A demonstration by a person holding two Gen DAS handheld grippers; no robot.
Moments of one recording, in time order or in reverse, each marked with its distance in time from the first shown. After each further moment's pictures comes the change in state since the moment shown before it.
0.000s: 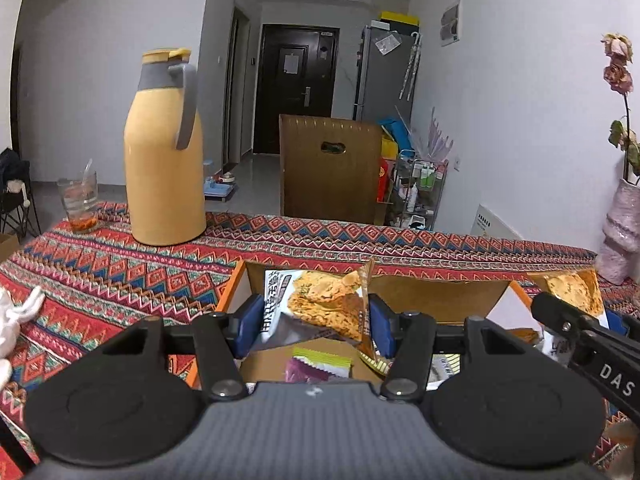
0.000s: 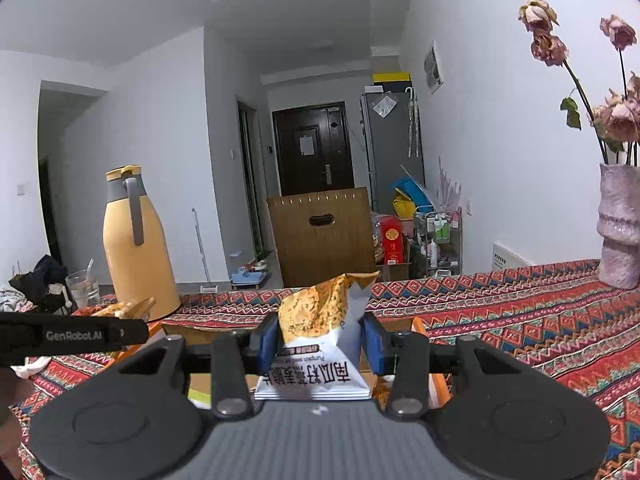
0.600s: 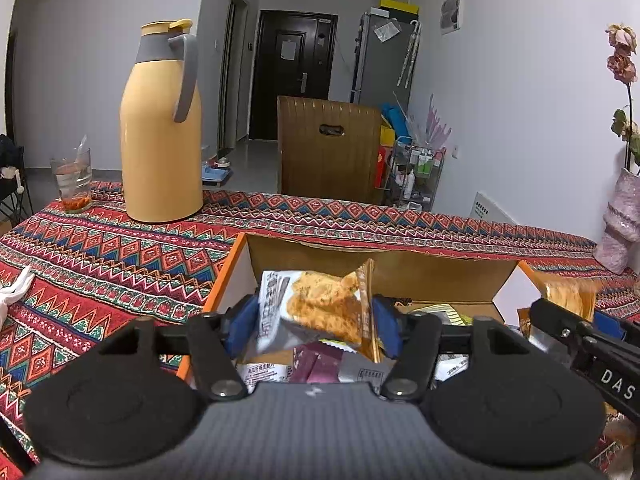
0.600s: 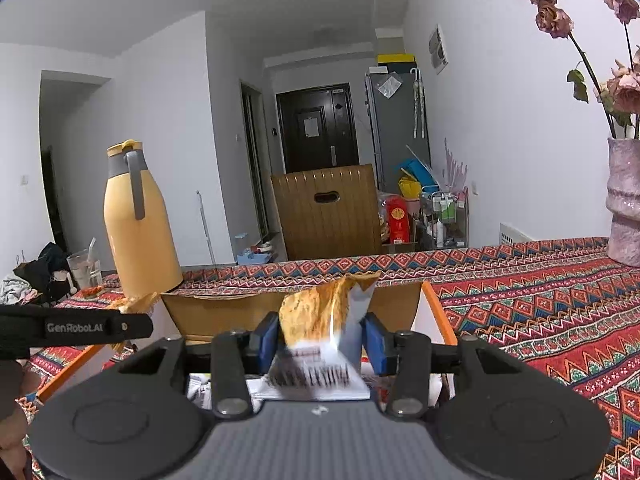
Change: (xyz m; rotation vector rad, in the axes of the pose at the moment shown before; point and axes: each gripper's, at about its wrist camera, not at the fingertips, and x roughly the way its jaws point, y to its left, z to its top) left arm 0.012 0.011 -0.013 -0.008 0.038 -0.012; right arm 0.010 0.001 -0.018 0.008 0.056 0.005
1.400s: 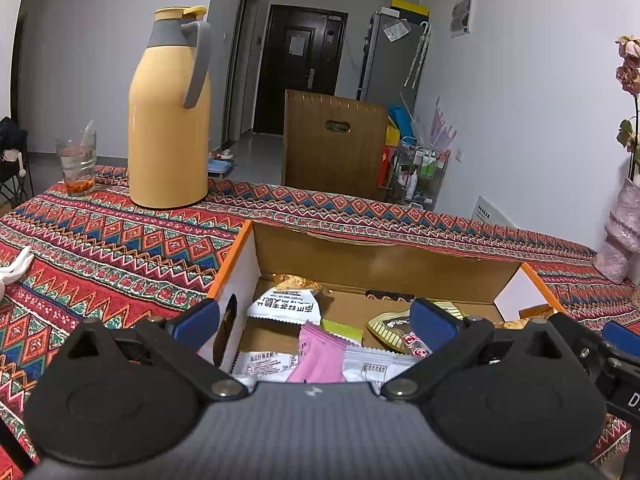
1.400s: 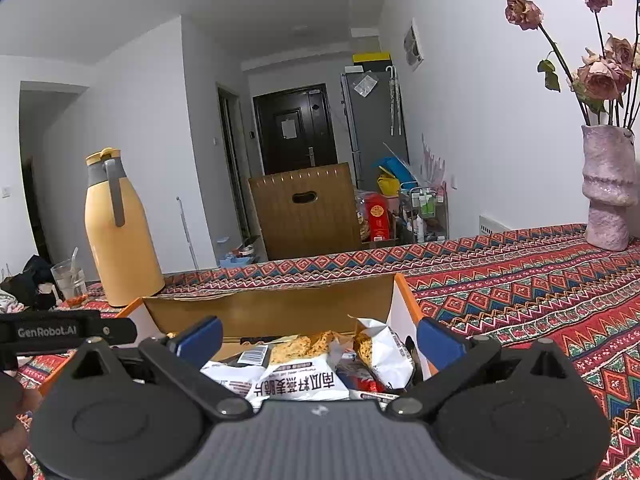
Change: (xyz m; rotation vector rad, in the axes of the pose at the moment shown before) left arm 0.002 0.006 -0.005 -0.043 0.016 -0.009; right arm -0.008 -0.010 -0.006 0.038 -0.007 -0.049
